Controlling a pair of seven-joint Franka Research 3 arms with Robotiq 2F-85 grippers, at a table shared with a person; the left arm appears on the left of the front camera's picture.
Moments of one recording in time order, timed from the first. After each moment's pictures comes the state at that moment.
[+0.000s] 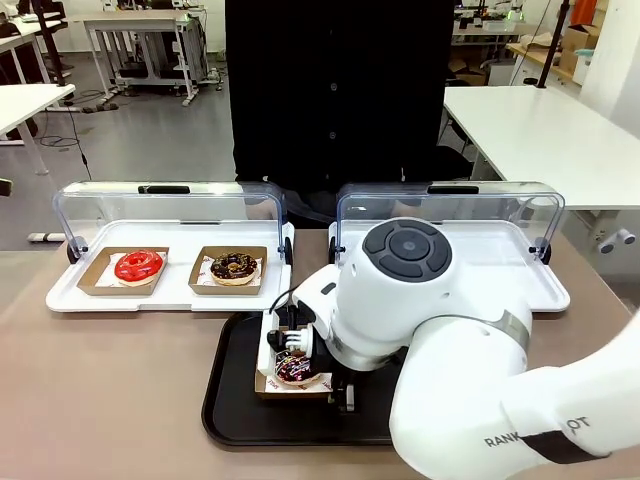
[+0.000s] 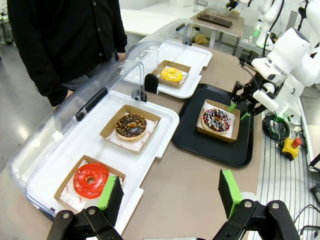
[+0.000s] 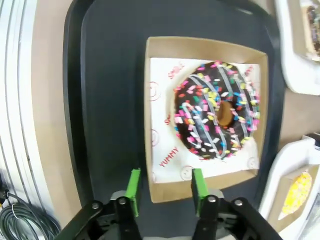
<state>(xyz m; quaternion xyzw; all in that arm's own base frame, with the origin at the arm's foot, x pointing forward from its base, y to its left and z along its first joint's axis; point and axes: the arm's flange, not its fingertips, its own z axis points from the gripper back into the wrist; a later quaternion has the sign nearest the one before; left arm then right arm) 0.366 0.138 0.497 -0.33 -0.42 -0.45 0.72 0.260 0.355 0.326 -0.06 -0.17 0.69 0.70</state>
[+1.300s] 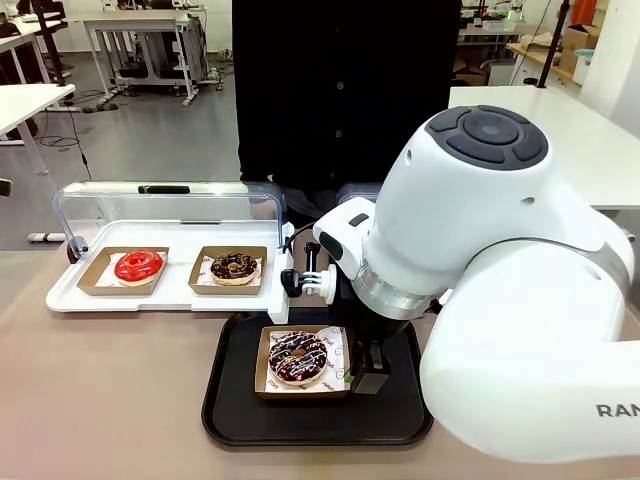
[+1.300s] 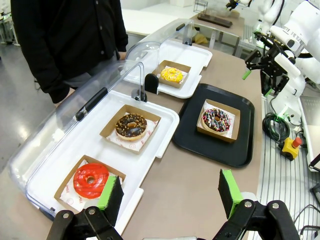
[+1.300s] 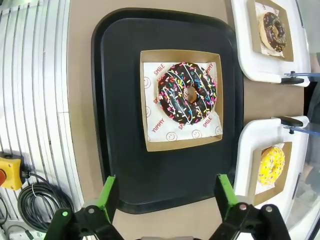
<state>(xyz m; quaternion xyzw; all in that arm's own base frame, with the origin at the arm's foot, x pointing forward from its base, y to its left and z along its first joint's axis) 0.365 0.138 0.497 -0.33 -0.42 -0.45 0.72 0.239 0.332 0.424 -0.04 -0.18 0.68 0.71</state>
